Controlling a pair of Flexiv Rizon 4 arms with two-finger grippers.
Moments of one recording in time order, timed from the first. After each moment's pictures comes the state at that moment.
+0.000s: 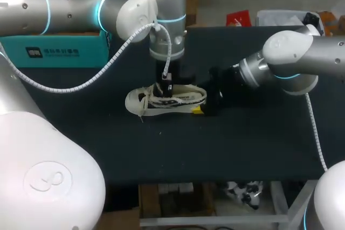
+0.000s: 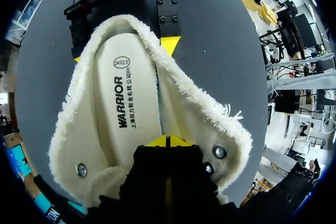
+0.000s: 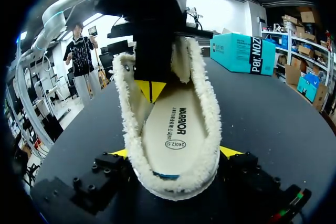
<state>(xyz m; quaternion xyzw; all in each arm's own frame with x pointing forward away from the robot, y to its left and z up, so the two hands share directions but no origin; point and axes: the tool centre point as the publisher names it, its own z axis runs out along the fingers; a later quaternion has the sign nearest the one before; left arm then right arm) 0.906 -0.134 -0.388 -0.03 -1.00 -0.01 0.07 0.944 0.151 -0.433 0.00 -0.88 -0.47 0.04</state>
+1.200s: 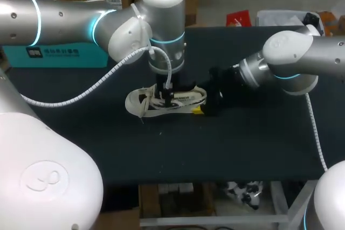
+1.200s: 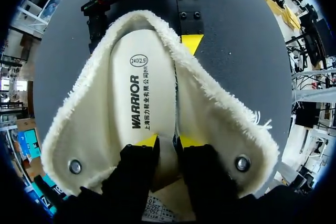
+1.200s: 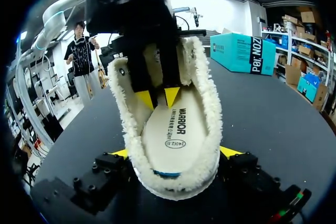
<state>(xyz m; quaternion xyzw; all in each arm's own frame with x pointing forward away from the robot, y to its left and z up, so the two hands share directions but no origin) 0.919 -0.137 -0.399 0.02 -1.00 0.00 -0.04 0.944 0.151 -0.433 0.00 -0.88 -0.47 0.04</state>
